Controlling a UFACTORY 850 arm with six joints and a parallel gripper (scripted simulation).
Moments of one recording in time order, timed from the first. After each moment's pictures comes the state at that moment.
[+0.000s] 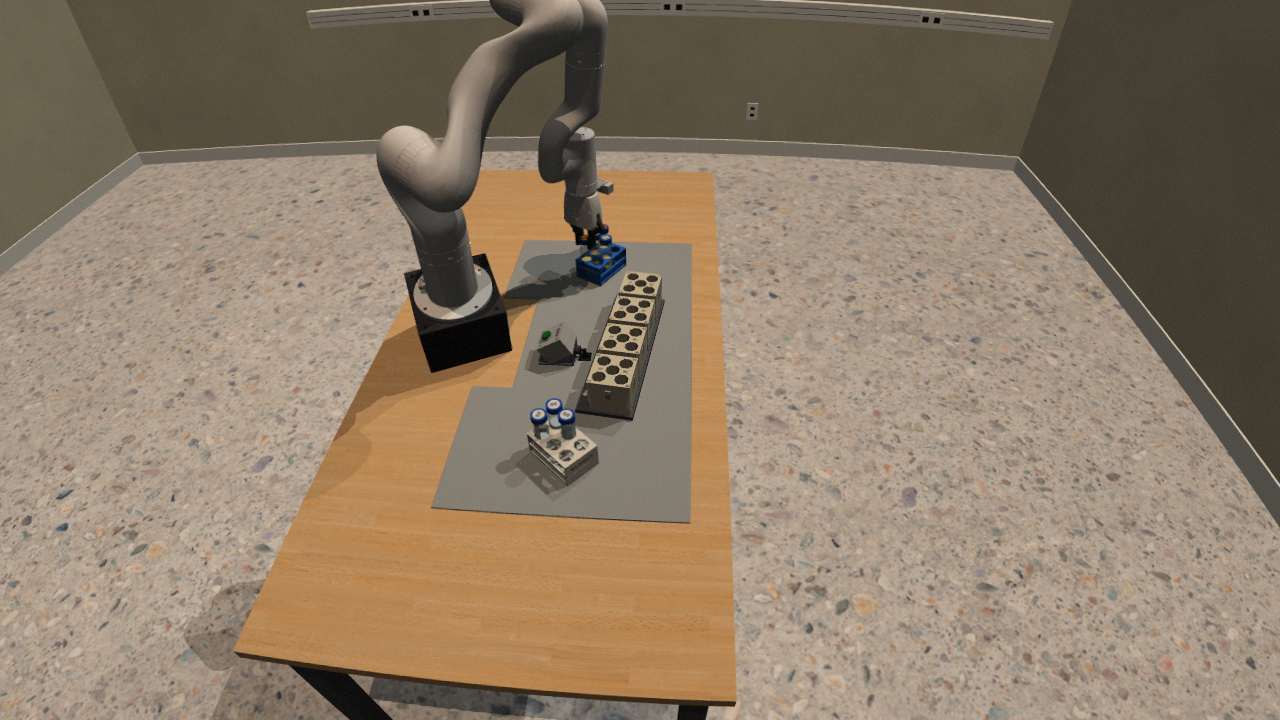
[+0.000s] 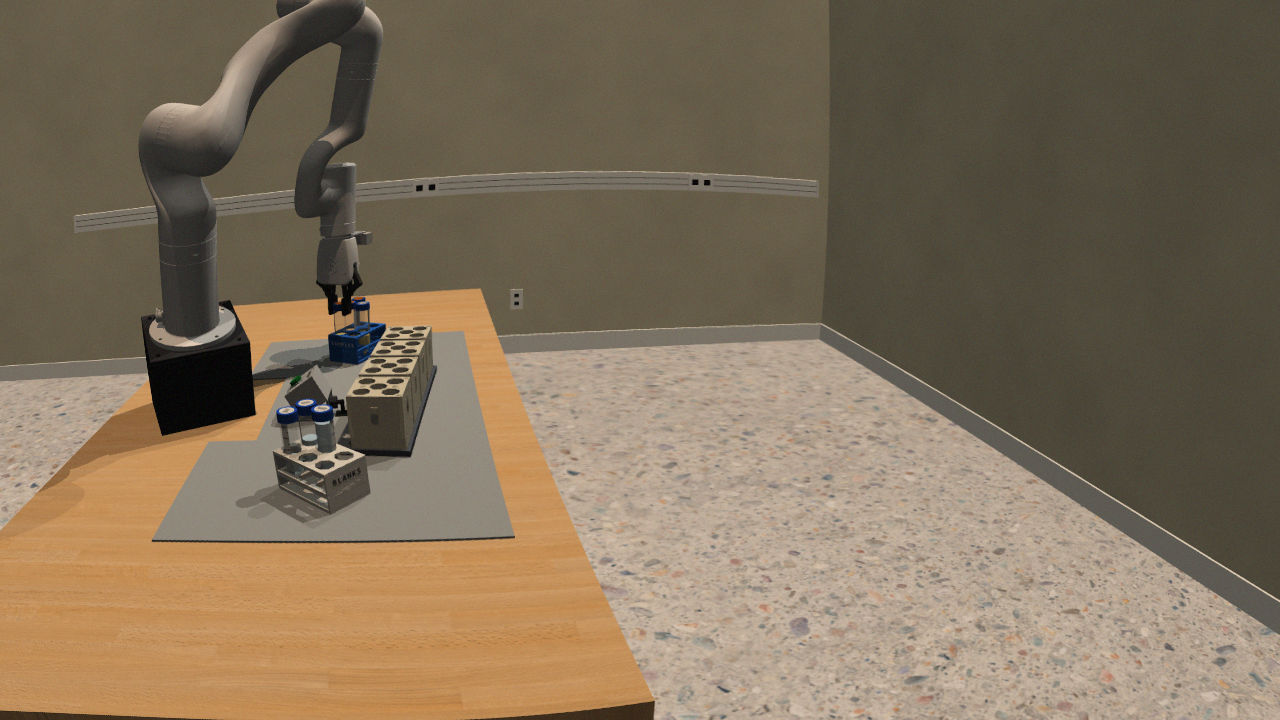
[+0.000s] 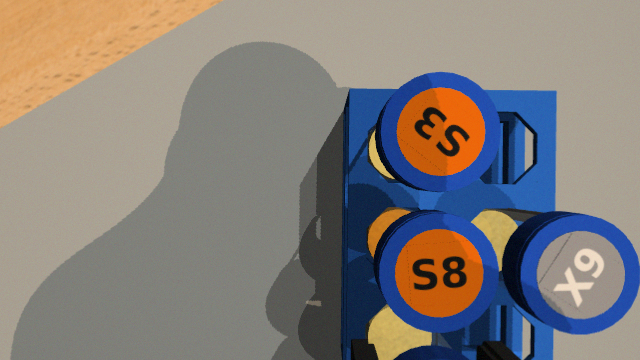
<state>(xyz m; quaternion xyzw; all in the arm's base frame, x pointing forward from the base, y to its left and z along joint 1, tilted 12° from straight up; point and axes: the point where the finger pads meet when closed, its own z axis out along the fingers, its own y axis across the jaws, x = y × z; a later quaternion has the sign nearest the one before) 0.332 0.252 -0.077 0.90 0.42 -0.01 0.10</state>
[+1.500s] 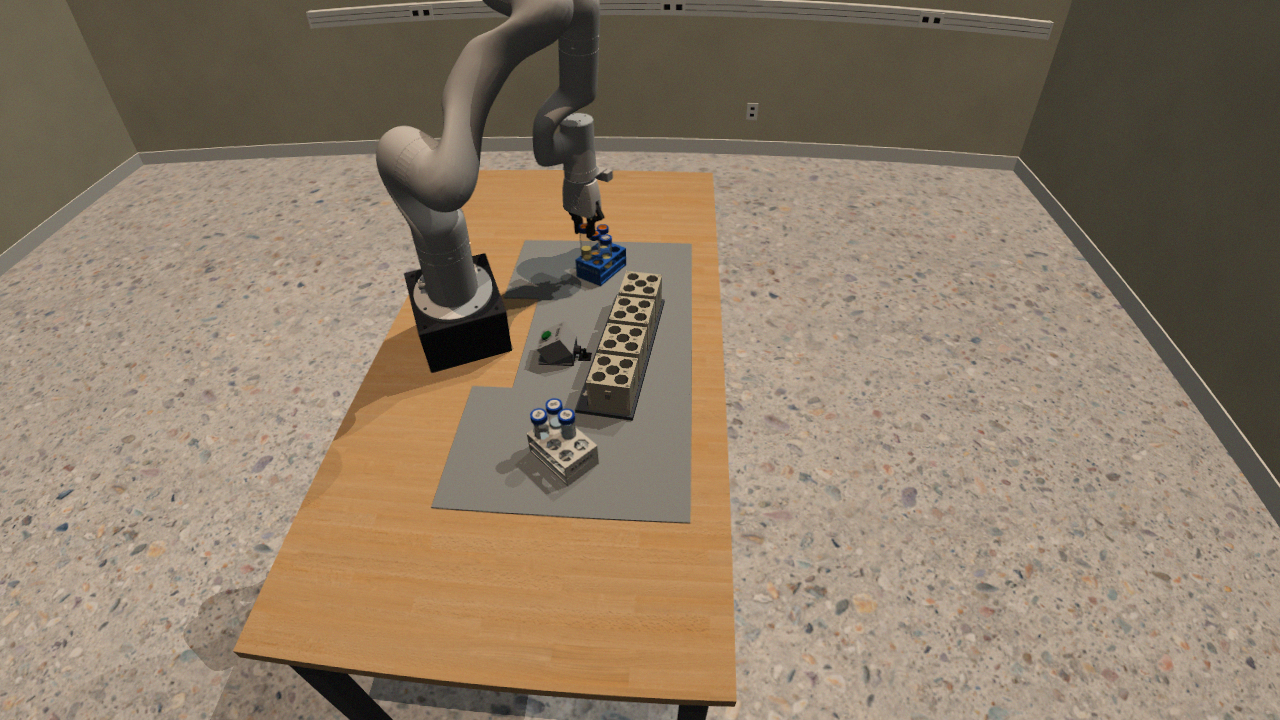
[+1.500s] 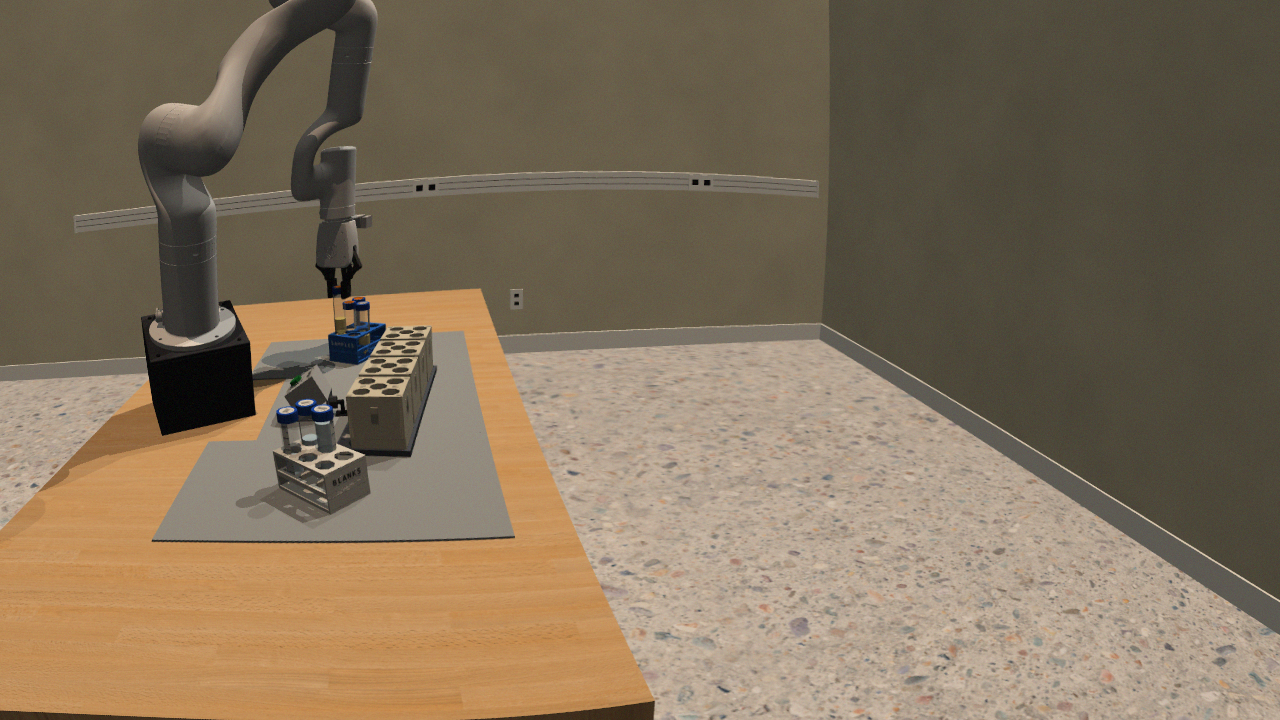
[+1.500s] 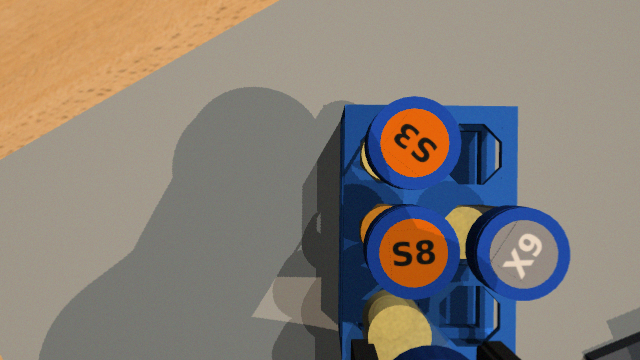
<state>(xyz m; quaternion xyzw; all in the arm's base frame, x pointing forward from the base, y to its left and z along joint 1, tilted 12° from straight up) 0.329 0.259 -0.040 0.90 0.42 -0.01 0.10</state>
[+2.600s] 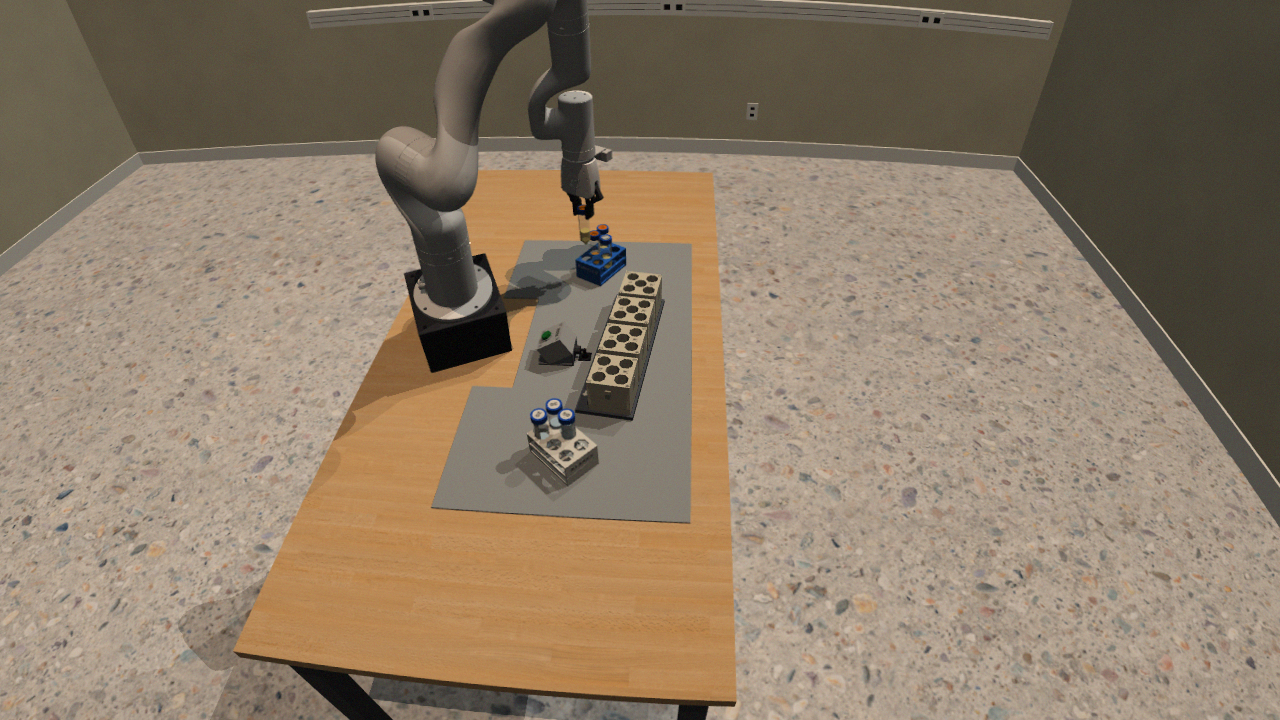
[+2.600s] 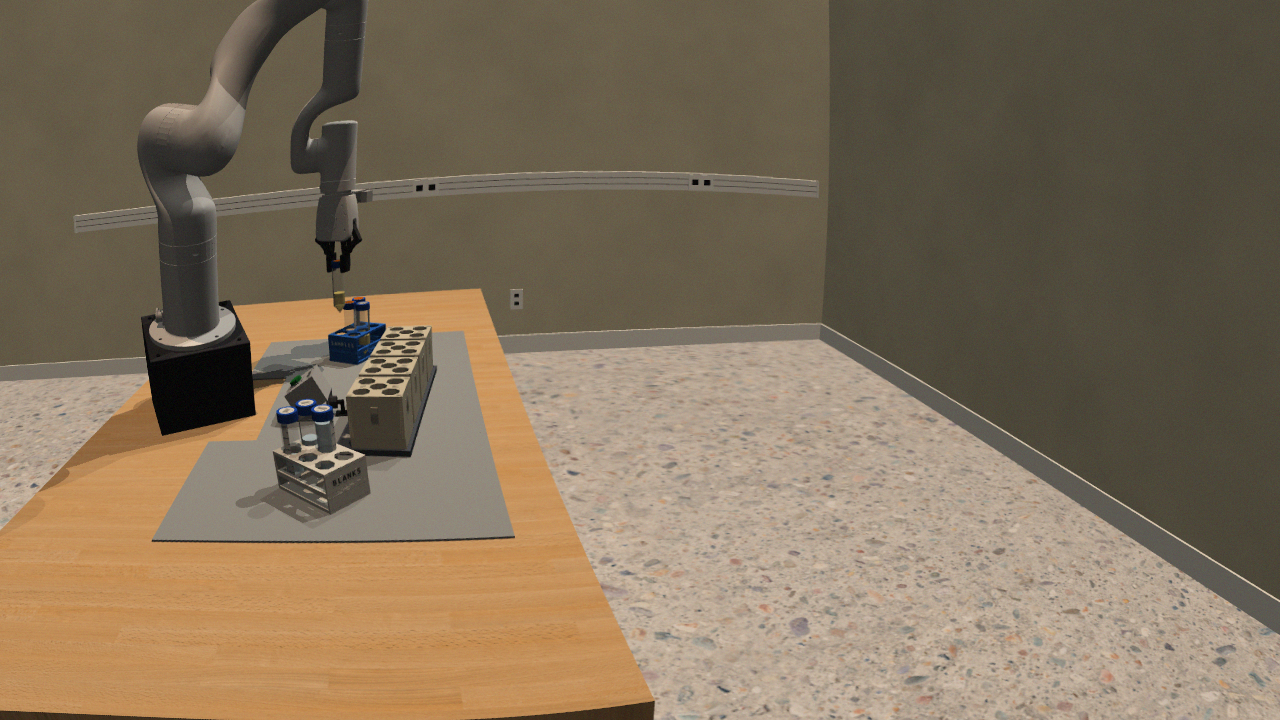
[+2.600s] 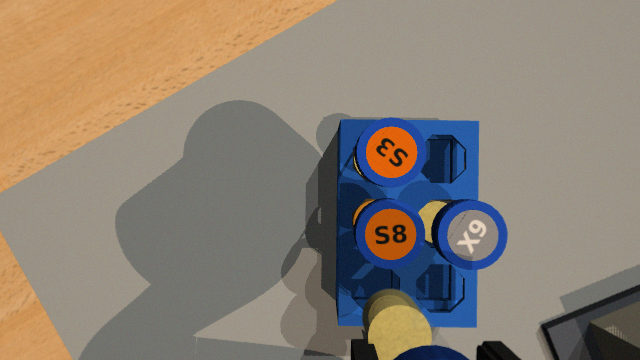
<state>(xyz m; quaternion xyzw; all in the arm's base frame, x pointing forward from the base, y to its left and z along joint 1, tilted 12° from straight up) 0.326 0.271 0.016 0.90 0.42 -0.01 0.10</state>
